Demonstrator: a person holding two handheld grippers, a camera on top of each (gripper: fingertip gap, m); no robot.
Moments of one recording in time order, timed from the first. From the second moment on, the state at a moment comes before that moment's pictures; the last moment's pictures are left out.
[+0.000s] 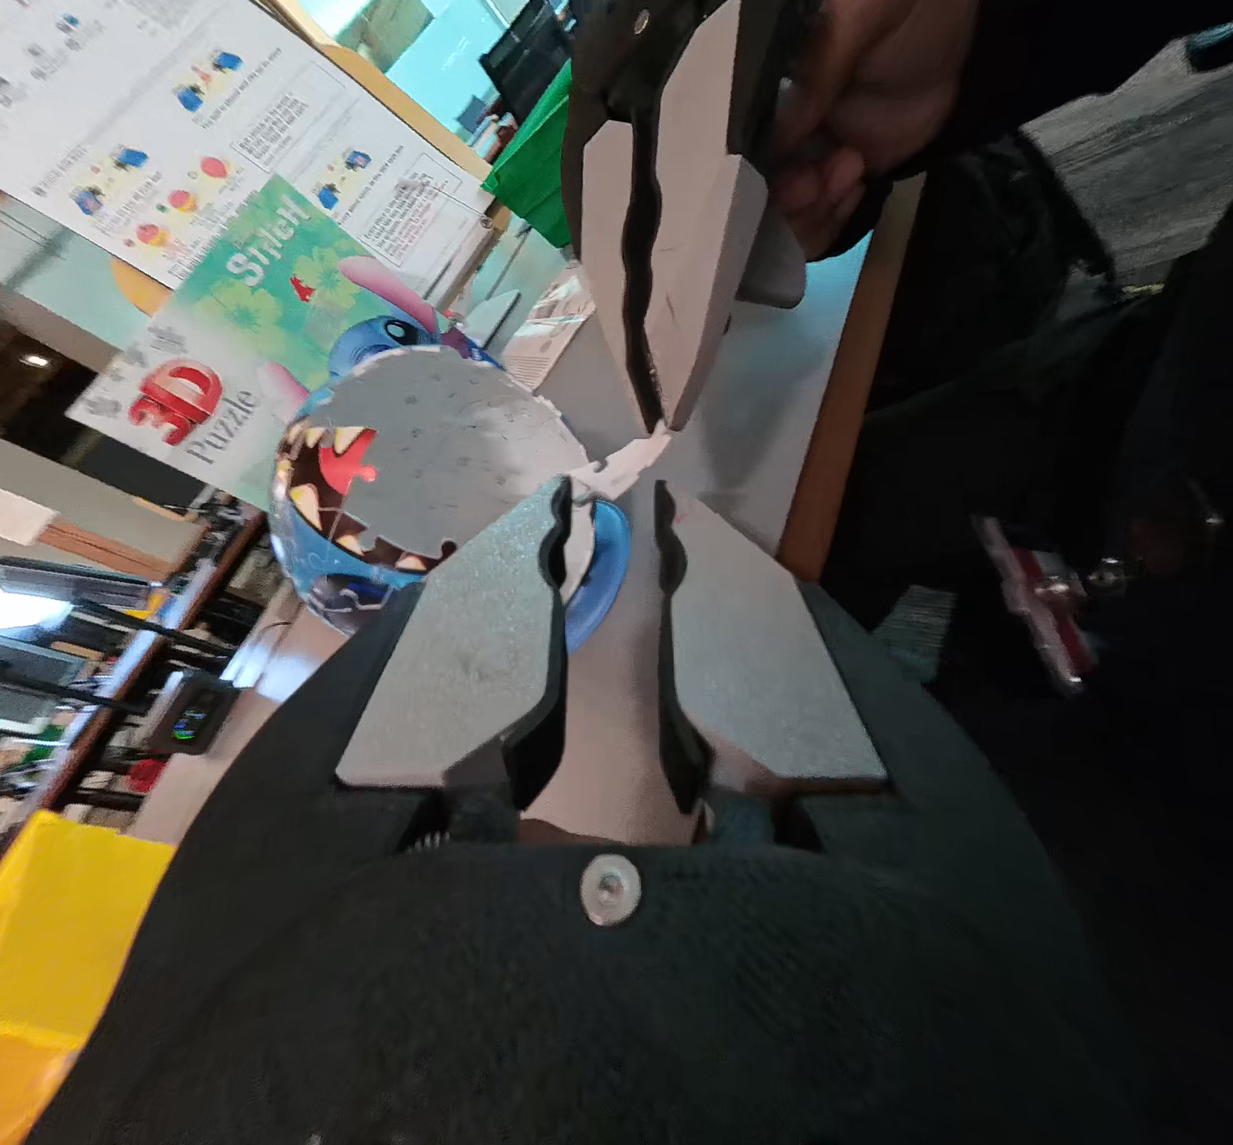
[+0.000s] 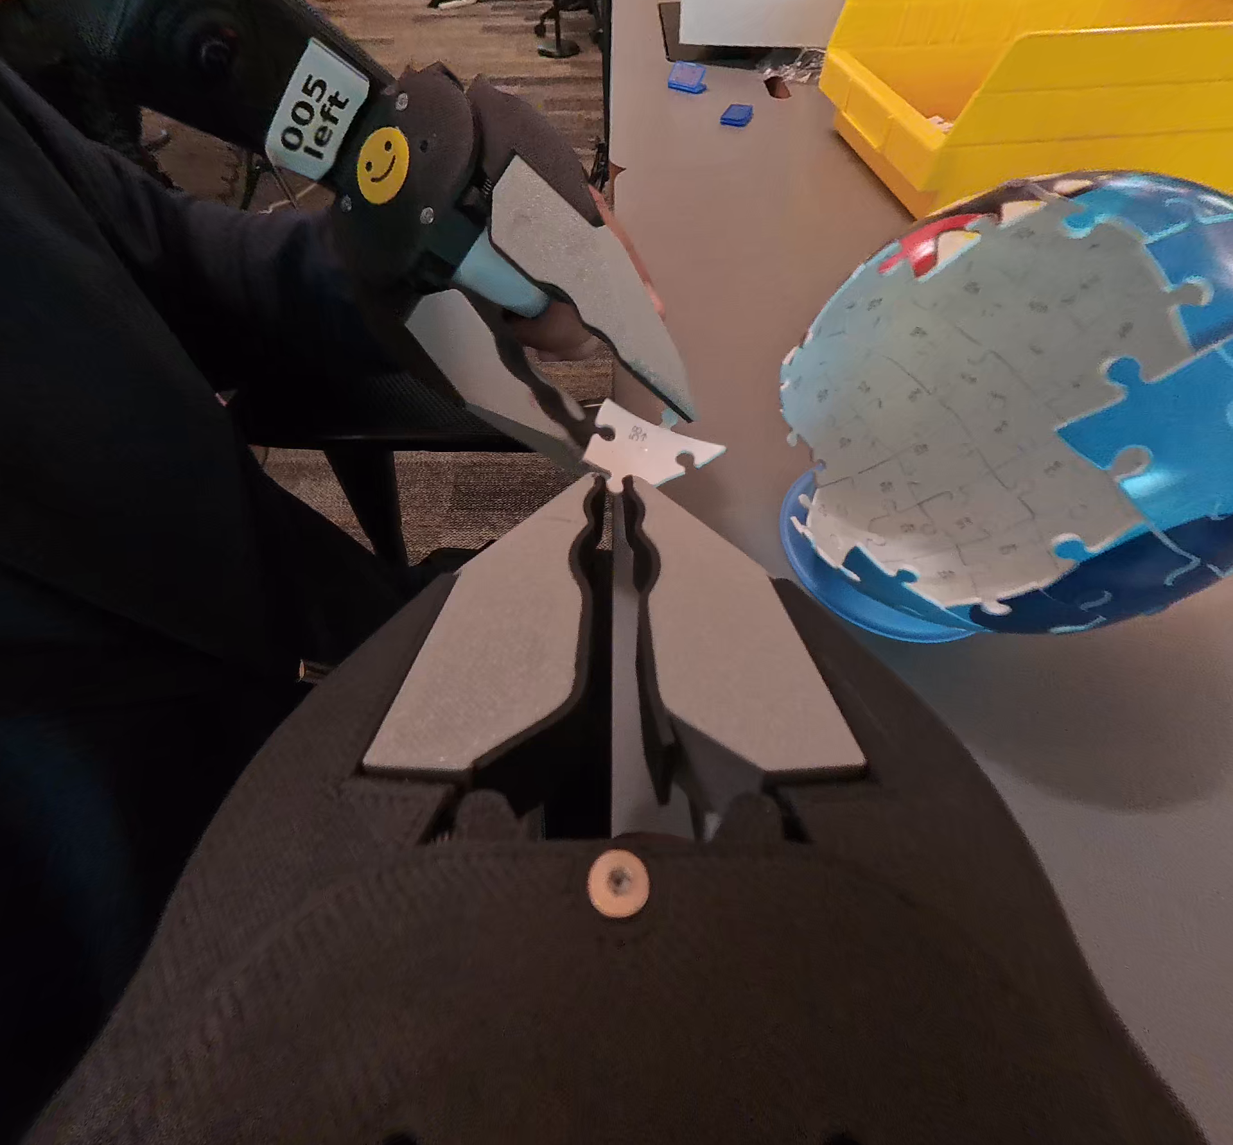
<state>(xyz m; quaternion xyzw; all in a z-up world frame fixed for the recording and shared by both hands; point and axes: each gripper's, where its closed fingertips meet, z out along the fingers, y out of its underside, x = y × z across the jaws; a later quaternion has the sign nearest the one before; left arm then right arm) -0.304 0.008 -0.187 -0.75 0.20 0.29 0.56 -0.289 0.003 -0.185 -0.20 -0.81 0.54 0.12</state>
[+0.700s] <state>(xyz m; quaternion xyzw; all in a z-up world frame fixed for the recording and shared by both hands) -0.299 0.012 -0.155 -0.71 0.10 0.10 0.69 -0.300 0.025 -0.176 -0.22 -0.79 0.56 0.12</state>
